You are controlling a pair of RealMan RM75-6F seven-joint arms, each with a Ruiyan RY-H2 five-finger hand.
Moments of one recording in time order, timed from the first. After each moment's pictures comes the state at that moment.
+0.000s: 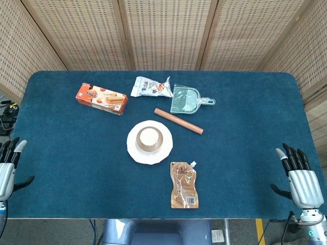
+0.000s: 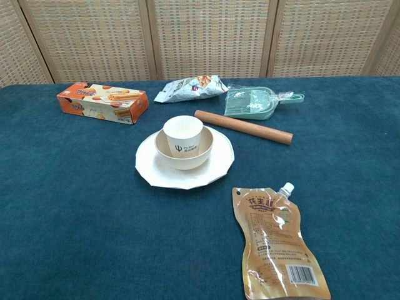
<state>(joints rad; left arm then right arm) -0.07 -1.16 -0.06 -1.64 1.46 1.52 0.19 0.08 -1.13 0.05 -1.60 -1.56 1.51 -0.02</state>
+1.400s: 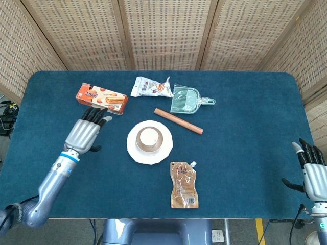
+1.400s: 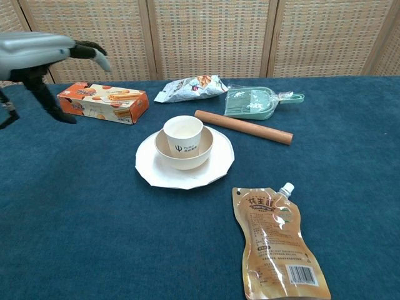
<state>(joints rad) -0.67 -1.30 -0.28 -1.77 1.02 0.96 0.65 0.10 -1.09 0.10 -1.55 -1.42 1.42 0.12</state>
